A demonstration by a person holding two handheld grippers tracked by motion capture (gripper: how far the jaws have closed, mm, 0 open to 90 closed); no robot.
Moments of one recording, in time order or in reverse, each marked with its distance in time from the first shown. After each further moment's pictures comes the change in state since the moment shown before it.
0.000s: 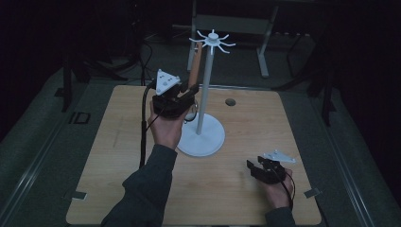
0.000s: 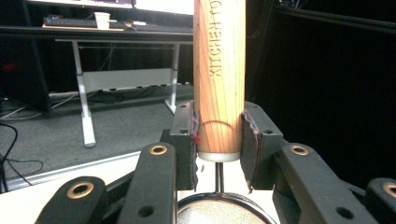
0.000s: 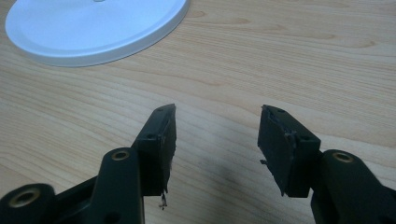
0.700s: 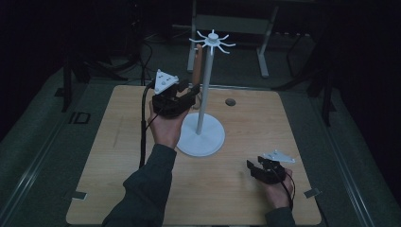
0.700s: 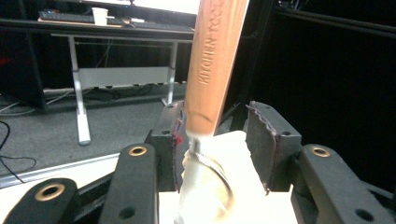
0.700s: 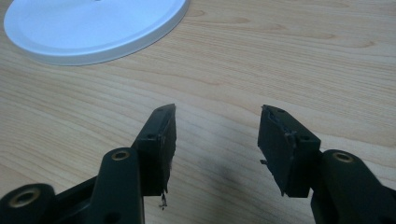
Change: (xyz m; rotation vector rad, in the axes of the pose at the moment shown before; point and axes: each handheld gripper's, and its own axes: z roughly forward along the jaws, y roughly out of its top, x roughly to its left) left arm 0.007 -0.005 0.004 -0.003 -0.013 -0.024; right arm 0.001 0.000 0.000 0.003 -0.003 -0.002
